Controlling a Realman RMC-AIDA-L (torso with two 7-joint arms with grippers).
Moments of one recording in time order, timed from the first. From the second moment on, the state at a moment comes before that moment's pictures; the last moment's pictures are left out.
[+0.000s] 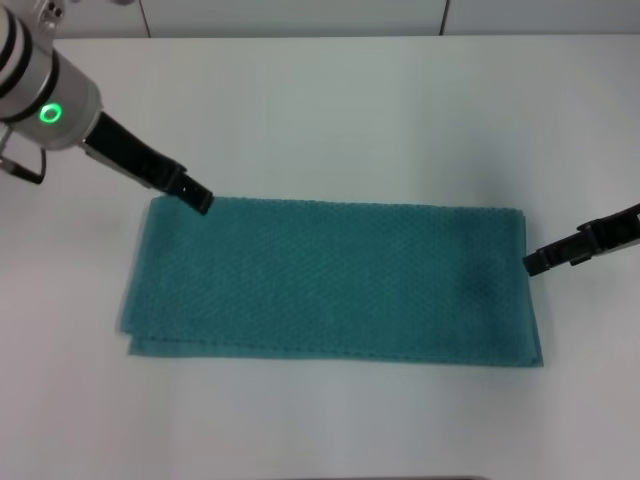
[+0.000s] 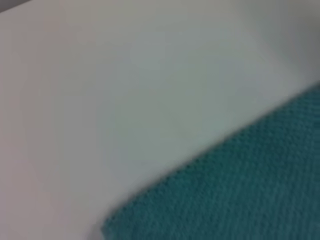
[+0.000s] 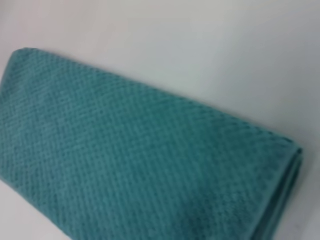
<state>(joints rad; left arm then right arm) -0.74 -2.04 1.24 1.19 2.65 1.49 -2.67 0.75 1.97 -0.58 -0.68 0.37 1.58 -0.88</state>
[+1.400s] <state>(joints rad) -0.64 -2.04 1.34 1.30 2.72 1.58 -2.66 0.79 1.98 -0.60 -0.53 0.34 1.35 -0.75</state>
